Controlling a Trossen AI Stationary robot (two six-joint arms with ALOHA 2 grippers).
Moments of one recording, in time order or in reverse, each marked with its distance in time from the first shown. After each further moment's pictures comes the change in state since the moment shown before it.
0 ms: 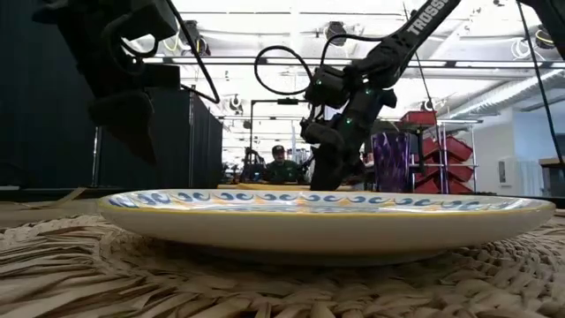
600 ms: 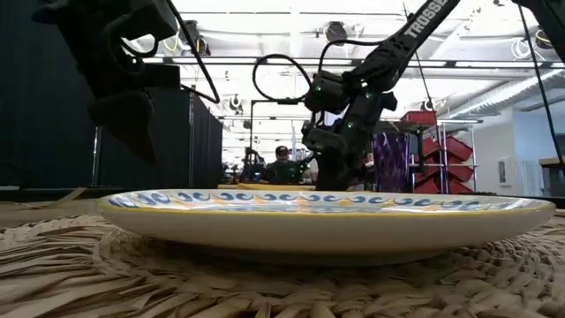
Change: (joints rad) left arm 0.000 0.000 0.000 0.000 0.001 0.000; right arm 0.006 0.036 0.002 -0.024 -0.006 0.021
